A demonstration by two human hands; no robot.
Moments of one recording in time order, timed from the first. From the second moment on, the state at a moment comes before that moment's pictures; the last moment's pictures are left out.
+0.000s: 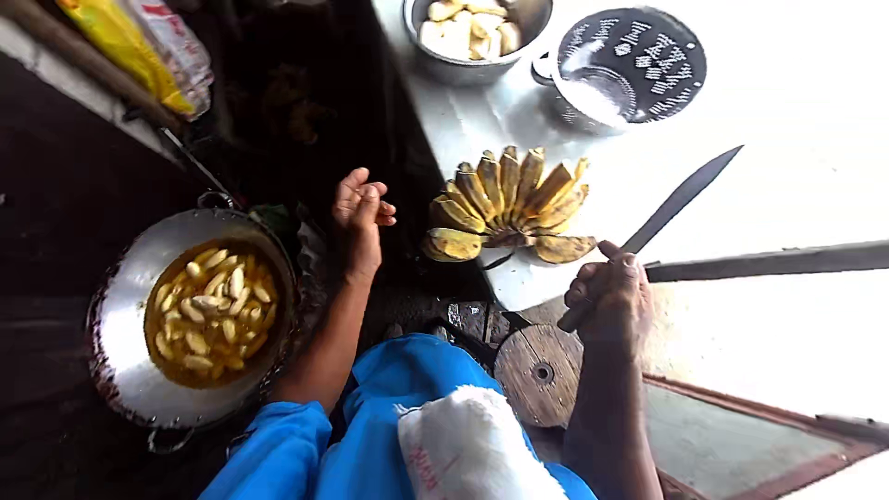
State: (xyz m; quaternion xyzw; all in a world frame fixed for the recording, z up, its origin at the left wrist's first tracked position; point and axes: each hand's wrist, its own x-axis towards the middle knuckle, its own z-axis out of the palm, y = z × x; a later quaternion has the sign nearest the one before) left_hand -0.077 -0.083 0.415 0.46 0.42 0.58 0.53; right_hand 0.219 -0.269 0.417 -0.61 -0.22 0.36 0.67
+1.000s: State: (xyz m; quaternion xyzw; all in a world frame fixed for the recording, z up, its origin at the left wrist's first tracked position) left_hand 0.217 -0.073 0.480 0.53 0.33 0.43 0.65; right_hand 0.258 -0.367 0.348 -0.60 -0.11 0.39 0.69
